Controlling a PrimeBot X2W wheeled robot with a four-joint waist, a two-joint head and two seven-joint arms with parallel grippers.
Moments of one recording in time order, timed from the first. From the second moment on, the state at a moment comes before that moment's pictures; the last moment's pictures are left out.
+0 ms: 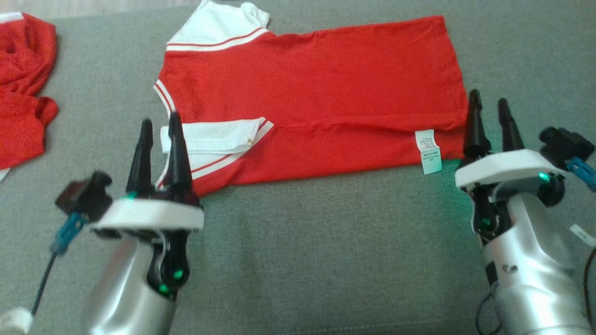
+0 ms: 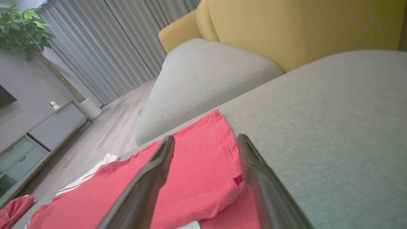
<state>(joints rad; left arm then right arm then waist) -0.37 0.15 -0.30 0.28 -0.78 -0.05 -0.21 -0.54 -0.05 0.01 0.71 0.49 0.13 -0.24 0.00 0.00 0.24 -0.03</state>
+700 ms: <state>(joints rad) -0.18 0.19 -0.32 0.29 -0.84 0.10 0.03 -0.29 -0.05 -0.08 0.45 0.30 0.13 -0.11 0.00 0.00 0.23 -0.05</state>
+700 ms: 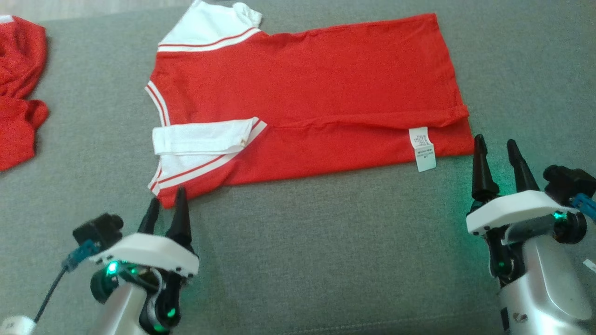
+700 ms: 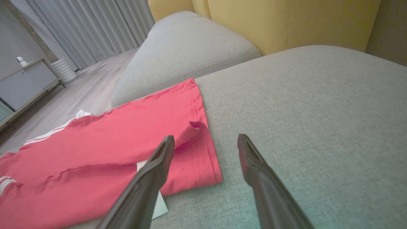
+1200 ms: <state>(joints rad) -0.29 0.18 -0.30 0.40 -0.88 0.05 0.02 -0.39 -0.05 -0.06 0.58 0.26 0.13 -0.04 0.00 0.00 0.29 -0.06</state>
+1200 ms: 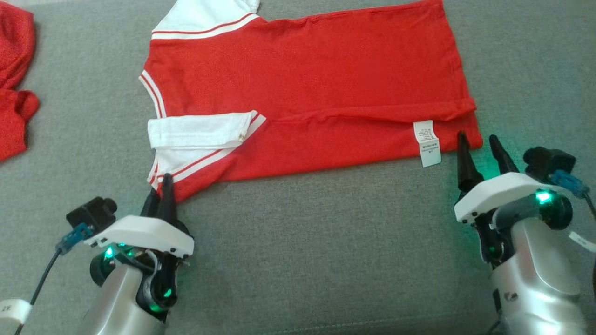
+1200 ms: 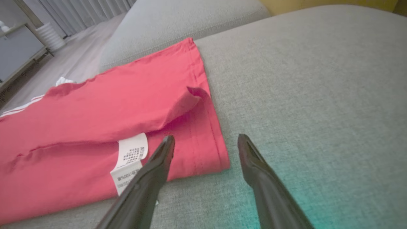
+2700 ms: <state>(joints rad) 0.06 0.31 -0.36 -0.07 -0.87 0.15 0.14 -0.09 -0.04 -0.18 0.30 0.46 0.13 0.27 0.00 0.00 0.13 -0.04</state>
